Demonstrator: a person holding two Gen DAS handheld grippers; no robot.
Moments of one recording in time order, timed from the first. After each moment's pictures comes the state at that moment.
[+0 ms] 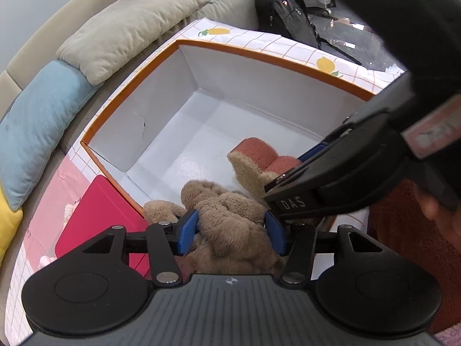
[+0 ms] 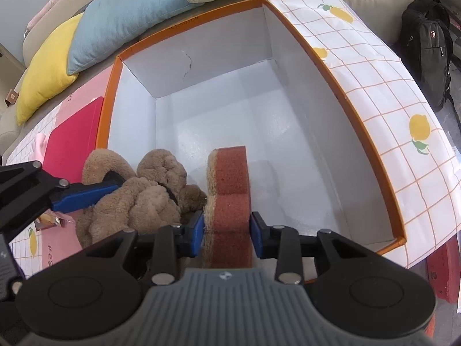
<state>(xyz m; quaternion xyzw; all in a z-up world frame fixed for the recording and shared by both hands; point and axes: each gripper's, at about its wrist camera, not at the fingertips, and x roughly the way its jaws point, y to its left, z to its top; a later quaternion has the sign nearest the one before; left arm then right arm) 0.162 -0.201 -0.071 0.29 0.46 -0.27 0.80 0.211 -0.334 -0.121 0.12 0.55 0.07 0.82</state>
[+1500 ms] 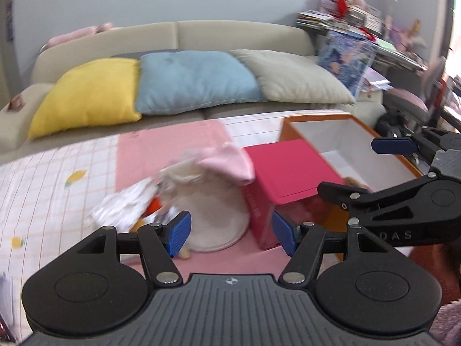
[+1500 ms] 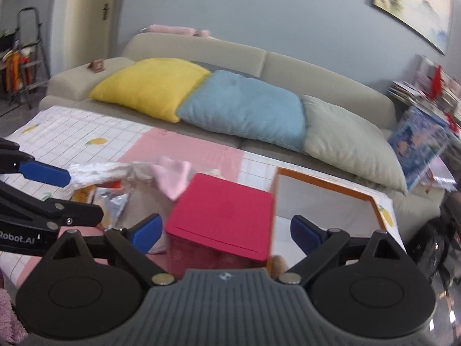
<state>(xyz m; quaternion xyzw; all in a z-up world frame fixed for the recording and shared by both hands) 0.082 0.045 -0.032 0.00 0.36 -0.07 0.93 0.119 -0.147 -0.048 -0.15 0.28 0.18 0.93</state>
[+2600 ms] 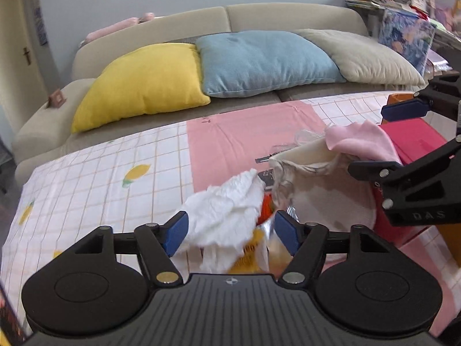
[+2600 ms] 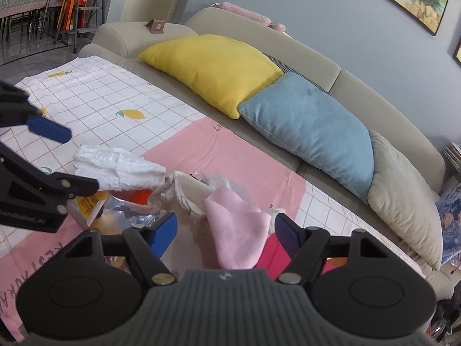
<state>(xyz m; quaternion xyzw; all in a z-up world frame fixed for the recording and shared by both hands) 0.149 0.129 -0.085 0.06 0.37 0.01 0.93 0.205 -0.035 -0.093 -0.27 0.27 0.26 0.88</state>
